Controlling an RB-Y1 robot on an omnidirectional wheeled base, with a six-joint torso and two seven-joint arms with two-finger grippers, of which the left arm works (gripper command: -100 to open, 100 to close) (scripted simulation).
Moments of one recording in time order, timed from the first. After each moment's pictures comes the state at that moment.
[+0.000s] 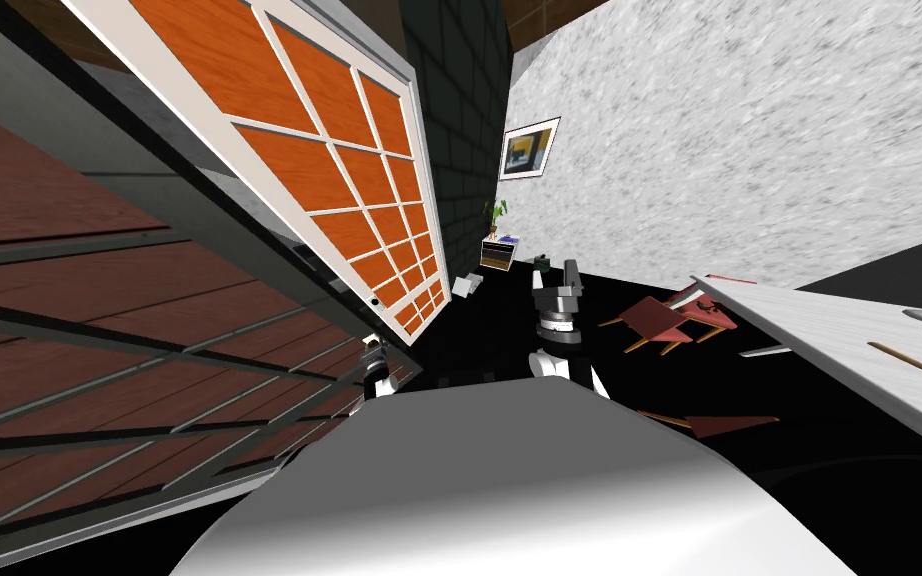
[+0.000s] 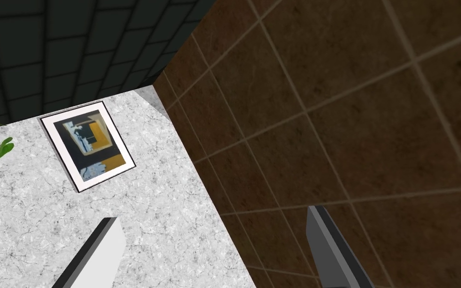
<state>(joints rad) -0.04 0.27 0.14 -0.58 0.53 -0.88 1.49</state>
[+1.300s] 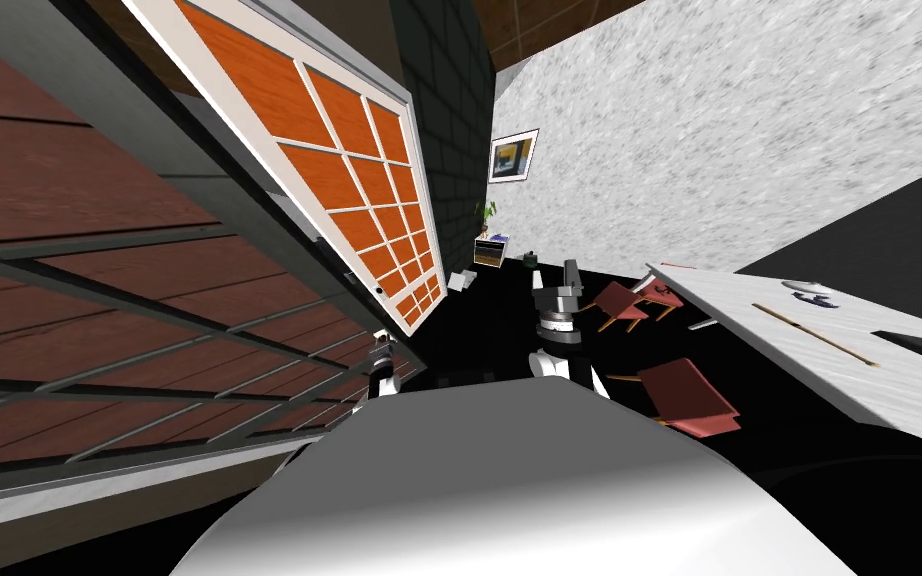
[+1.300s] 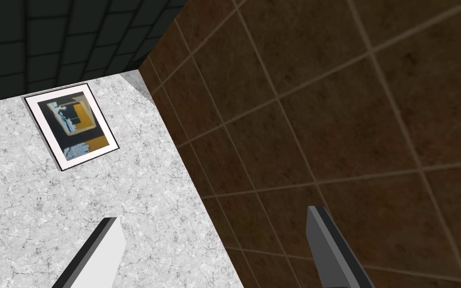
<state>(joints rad) -0.03 0.27 0.05 -0.62 0.47 -0.86 1.54</state>
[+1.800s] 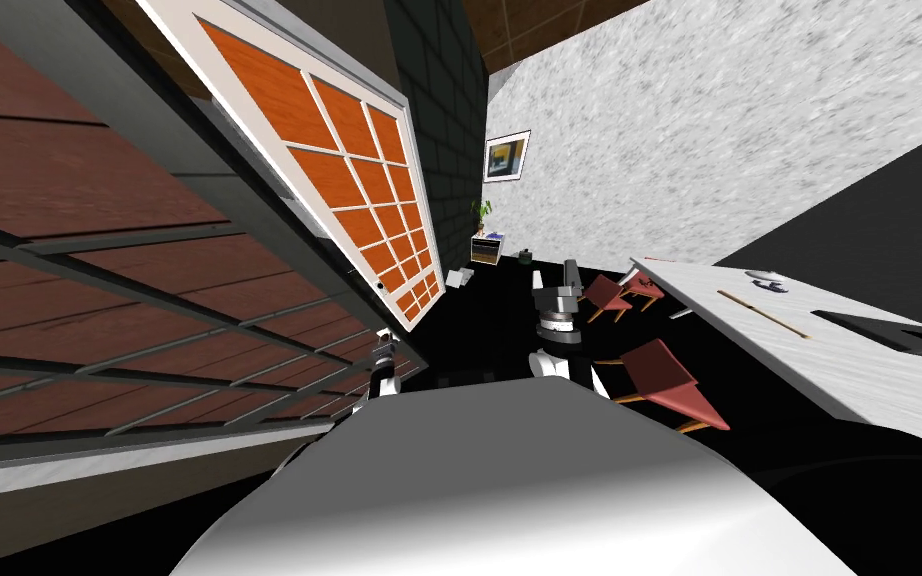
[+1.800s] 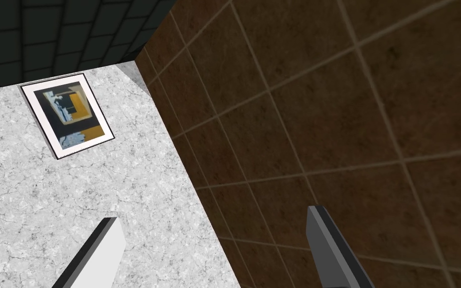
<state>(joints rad) -0.02 0.28 0.01 -0.63 0.45 -0.87 1.57</state>
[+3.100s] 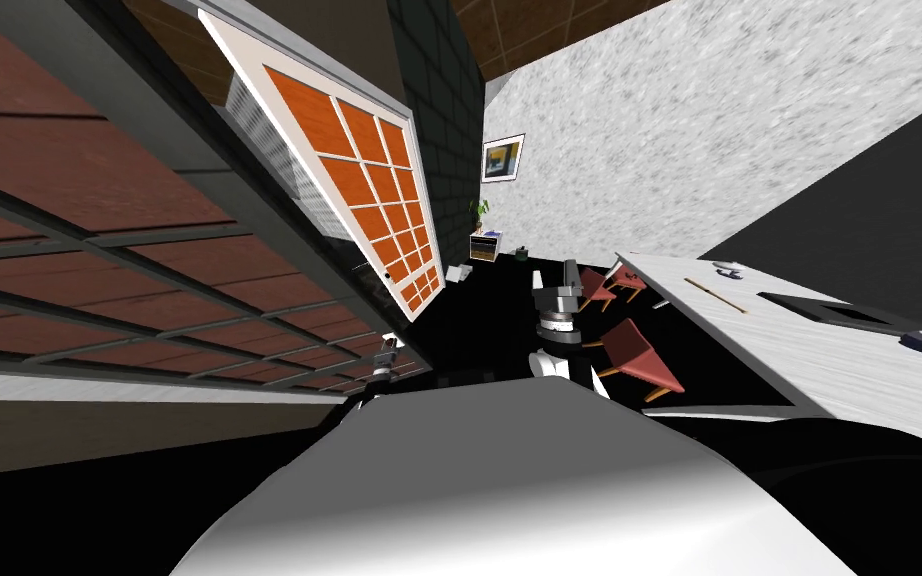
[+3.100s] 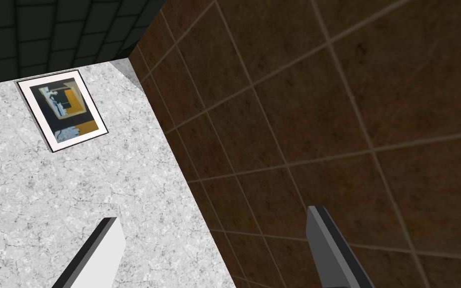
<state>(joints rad) 0.09 0.37 -0.15 -0.69 0.34 -0.97 1.72</state>
